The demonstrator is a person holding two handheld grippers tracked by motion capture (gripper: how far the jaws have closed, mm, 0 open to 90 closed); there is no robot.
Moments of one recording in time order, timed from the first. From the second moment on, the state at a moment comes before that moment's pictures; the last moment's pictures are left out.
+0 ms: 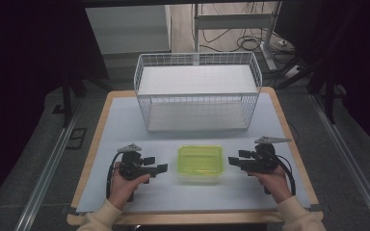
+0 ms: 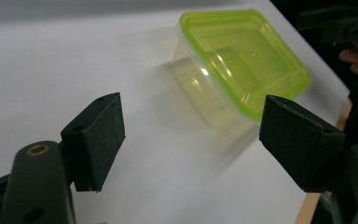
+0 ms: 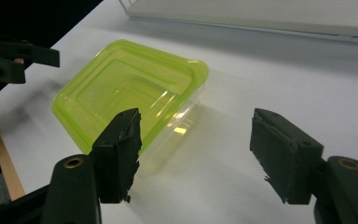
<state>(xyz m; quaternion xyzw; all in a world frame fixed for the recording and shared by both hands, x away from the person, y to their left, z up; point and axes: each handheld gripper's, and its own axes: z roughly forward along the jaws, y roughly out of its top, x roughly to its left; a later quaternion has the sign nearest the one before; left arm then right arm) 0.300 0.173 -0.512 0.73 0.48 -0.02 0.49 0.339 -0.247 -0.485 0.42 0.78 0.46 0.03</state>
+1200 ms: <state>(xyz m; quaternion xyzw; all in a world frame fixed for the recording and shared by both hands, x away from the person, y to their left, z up) 0.339 0.131 -0.525 0.73 0.48 -0.11 0.47 0.358 -0.214 -0.509 0.46 0.77 0.43 -0.07</state>
